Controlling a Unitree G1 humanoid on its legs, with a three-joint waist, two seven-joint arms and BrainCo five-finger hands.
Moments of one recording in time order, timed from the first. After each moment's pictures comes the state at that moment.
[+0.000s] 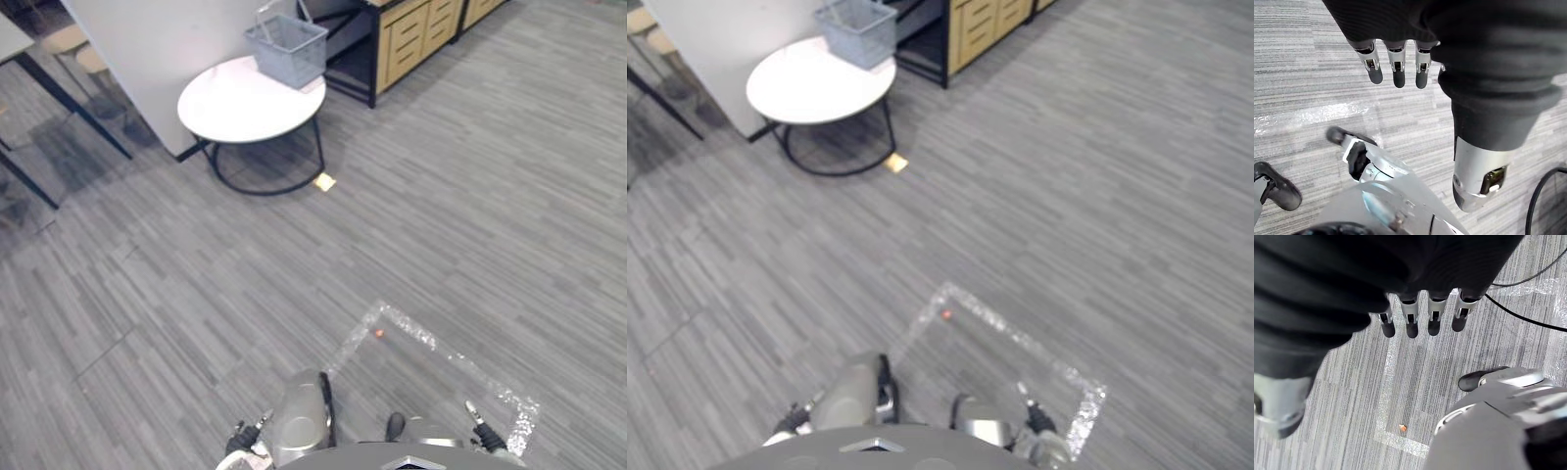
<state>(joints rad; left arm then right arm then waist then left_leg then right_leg) 0.14 0.04 0.31 1.16 -0.37 -0.15 0.04 0.08 -0.10 -0.34 1.21 0.20 -0.10 0.03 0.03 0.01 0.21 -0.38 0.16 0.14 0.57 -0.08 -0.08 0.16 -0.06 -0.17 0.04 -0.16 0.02</state>
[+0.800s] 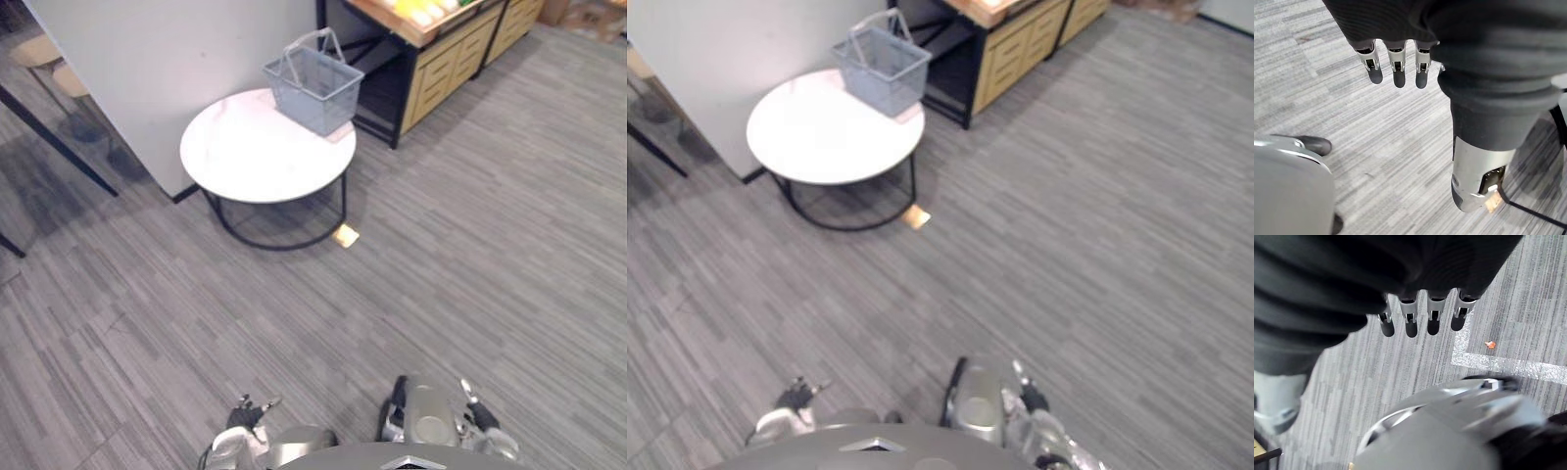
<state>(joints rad) 0.06 0.10 0.13 1.14 -0.23 -0.13 0.06 0.07 -0.07 -0.38 1.17 0.16 -0.13 0.04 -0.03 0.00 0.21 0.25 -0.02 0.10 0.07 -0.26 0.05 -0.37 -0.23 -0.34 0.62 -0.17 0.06</state>
